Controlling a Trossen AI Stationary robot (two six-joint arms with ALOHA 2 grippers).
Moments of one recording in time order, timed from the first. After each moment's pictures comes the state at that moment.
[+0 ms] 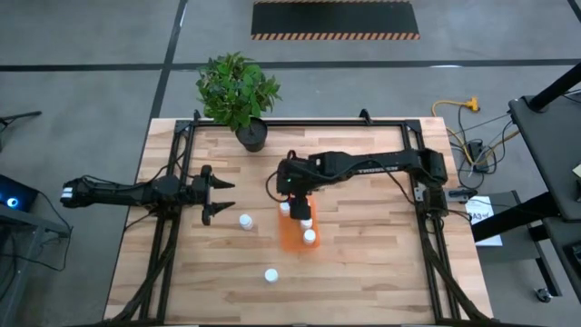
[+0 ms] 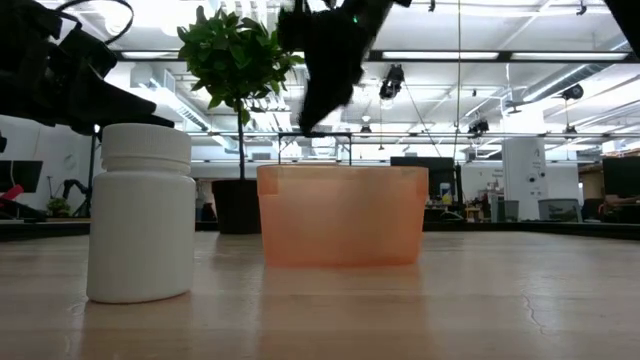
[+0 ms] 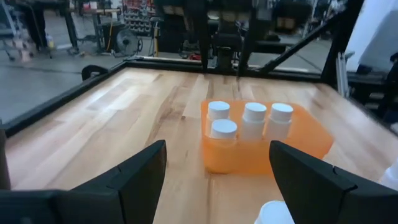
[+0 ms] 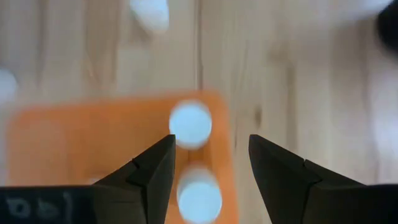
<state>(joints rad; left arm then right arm) -0.03 0.22 0.01 0.04 -0.13 -0.08 -0.02 1.97 1.74 -0.82 0.00 -0.02</state>
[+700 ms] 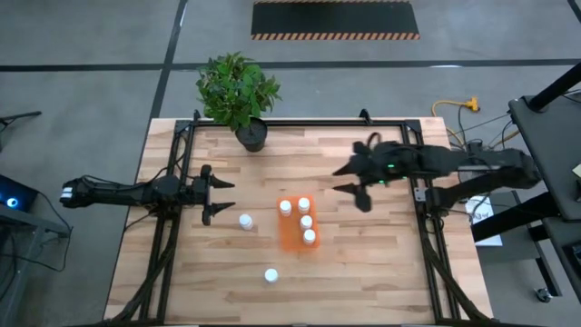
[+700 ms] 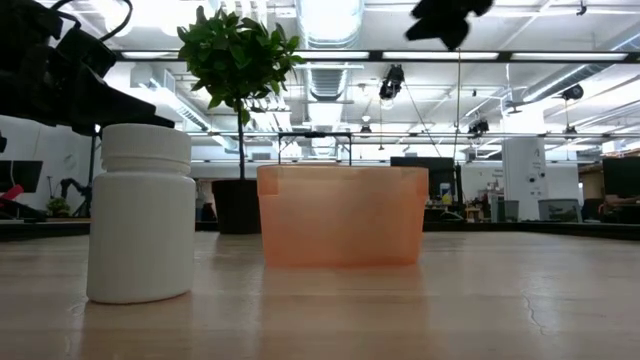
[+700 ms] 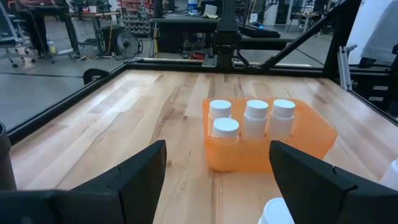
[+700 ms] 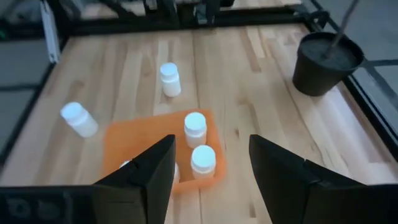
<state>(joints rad) -0.03 0.23 0.01 0.04 -0.13 -0.04 -0.02 1.10 1.03 -0.48 0.00 0.10</state>
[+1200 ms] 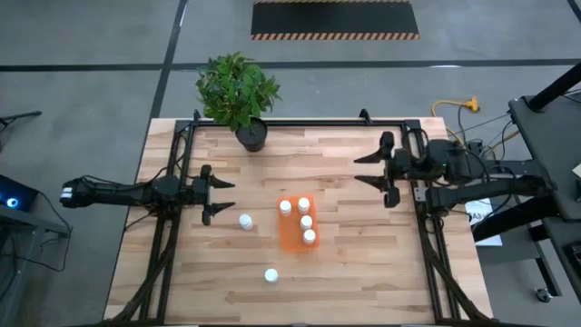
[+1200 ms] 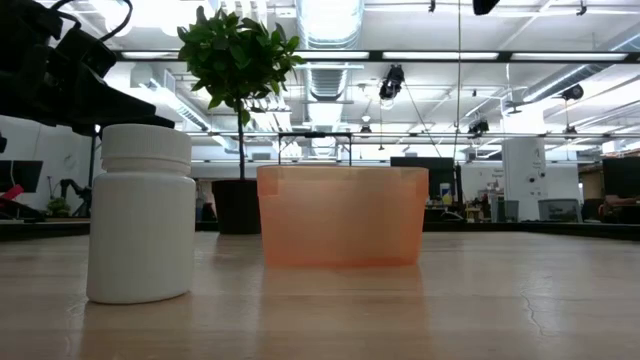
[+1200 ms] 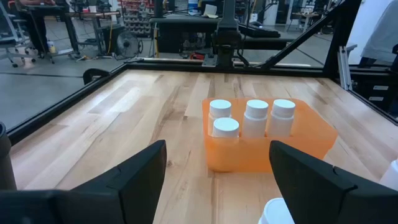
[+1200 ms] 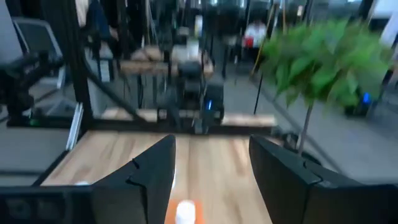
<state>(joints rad) -0.03 0.23 0.01 0.04 -0.13 -0.04 -0.02 0.74 0.76 -0.07 0.00 -0.04</state>
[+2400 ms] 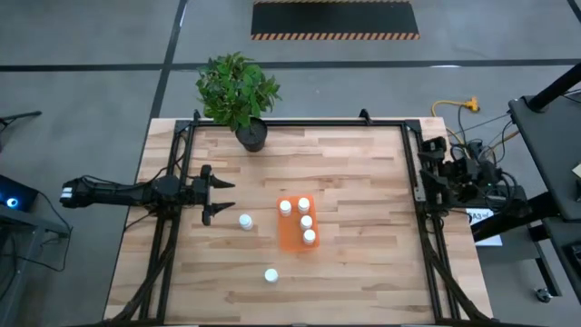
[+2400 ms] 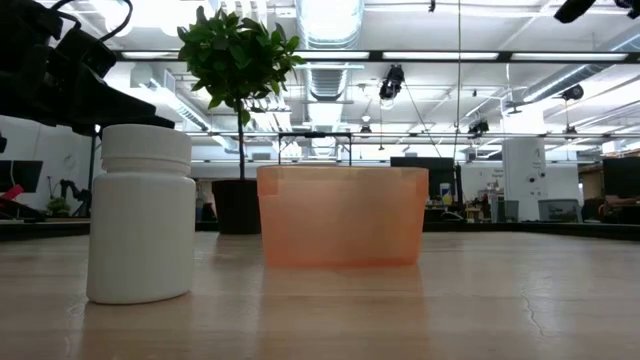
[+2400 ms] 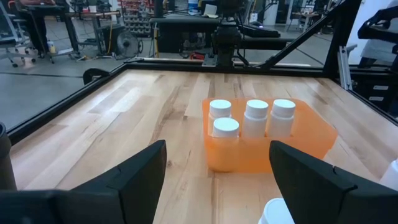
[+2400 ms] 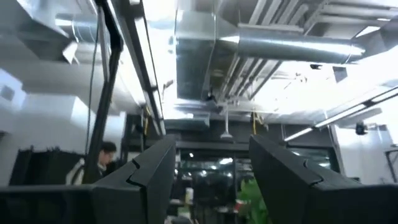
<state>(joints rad) -0.03 0.23 0.01 0.04 -0.13 -0.05 -0.02 0.00 0.20 0.52 0.00 -0.03</state>
